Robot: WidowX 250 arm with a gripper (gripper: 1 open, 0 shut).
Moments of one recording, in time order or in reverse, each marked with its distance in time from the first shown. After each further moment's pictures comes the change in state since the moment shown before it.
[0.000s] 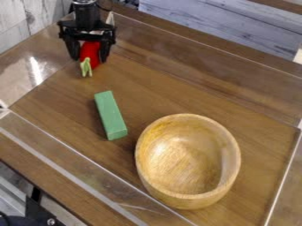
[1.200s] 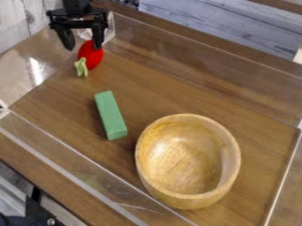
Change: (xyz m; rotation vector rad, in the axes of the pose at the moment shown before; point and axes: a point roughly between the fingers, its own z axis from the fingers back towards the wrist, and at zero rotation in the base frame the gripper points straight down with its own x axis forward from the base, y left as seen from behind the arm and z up) arm 0.000 -0.005 0.023 -0.099 -0.021 0.027
